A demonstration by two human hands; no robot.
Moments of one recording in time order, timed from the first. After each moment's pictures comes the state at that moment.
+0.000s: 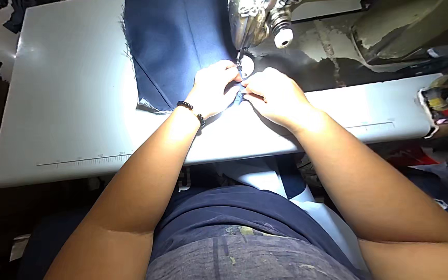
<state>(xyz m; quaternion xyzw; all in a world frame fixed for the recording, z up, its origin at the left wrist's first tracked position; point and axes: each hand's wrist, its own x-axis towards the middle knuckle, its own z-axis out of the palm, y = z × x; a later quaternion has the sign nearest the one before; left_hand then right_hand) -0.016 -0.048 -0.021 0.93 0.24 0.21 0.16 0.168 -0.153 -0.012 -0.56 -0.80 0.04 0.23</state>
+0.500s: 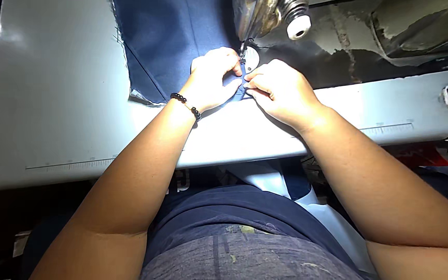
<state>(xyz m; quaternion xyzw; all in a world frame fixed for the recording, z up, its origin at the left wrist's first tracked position) -0.016 -0.034 -0.019 0.93 0.24 0.20 0.20 0.174 -0.144 -0.023 -0.53 -0.80 0.02 0.28</state>
